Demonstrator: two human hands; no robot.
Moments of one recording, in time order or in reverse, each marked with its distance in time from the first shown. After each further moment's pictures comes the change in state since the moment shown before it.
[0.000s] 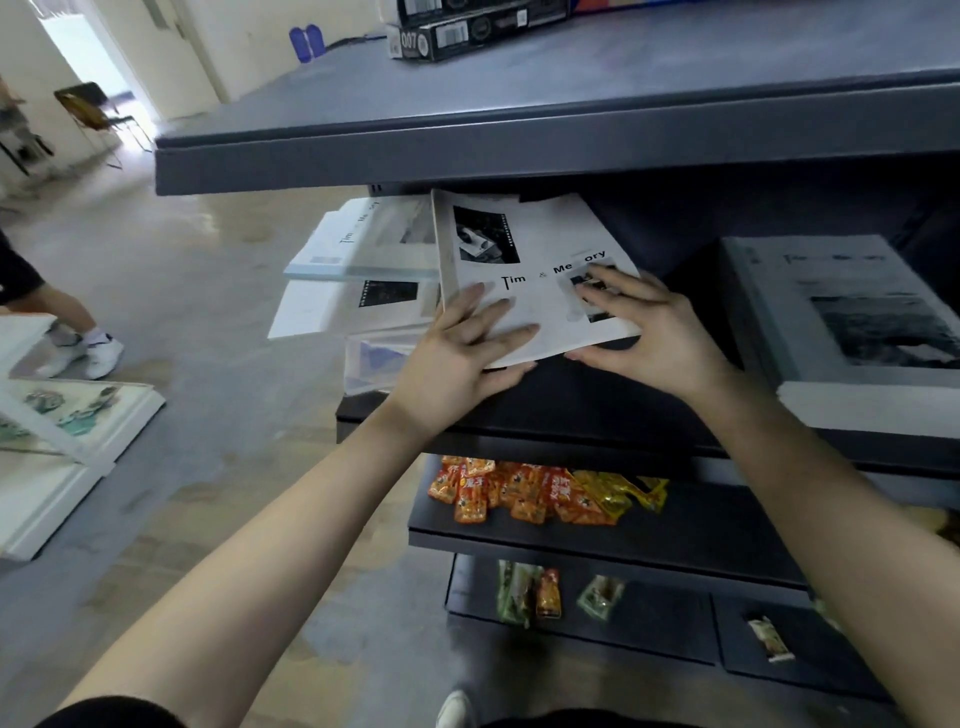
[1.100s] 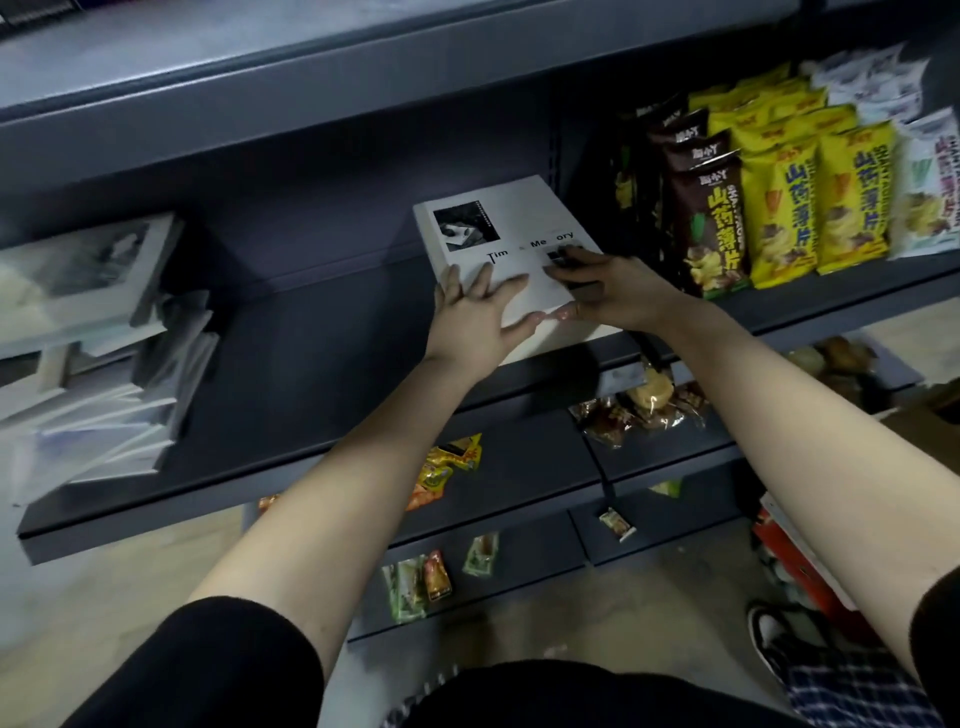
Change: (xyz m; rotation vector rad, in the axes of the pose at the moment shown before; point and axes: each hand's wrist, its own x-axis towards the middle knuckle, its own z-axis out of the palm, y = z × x) left_hand 0.164 0.223 0.175 -0.160 -0.579 -0.264; right_hand -0.153 0.166 -0.176 -0.026 -0.302 0.664
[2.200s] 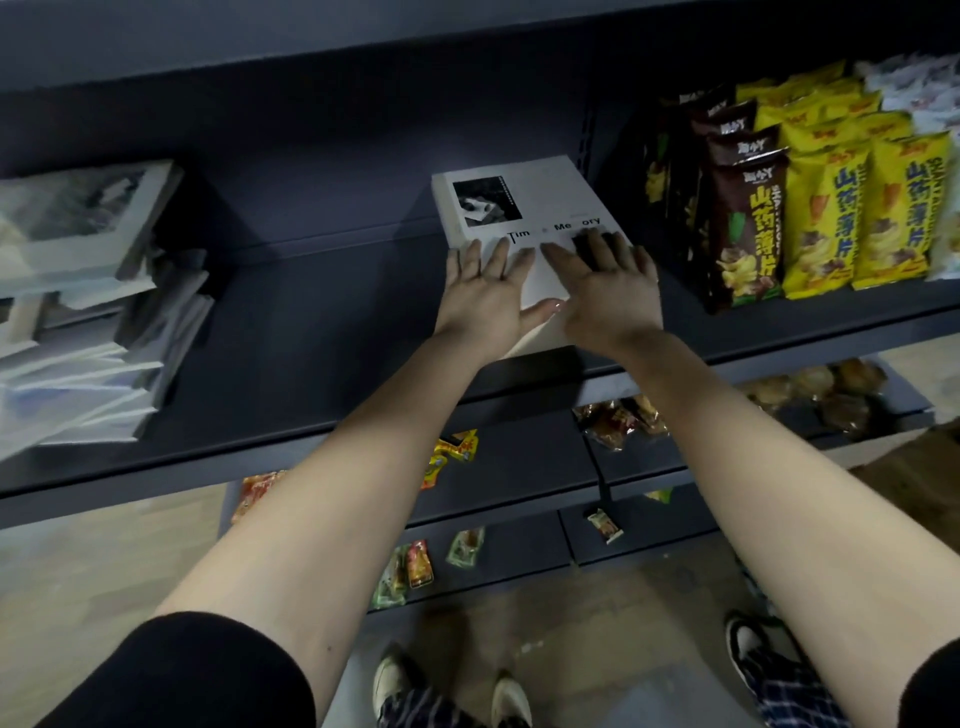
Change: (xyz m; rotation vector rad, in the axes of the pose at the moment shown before) left_hand 0.010 -0.004 -0.001 0.117 -0.091 0.005; right_hand 0.013 -0.029 0.048 -0.566 0.223 0.119
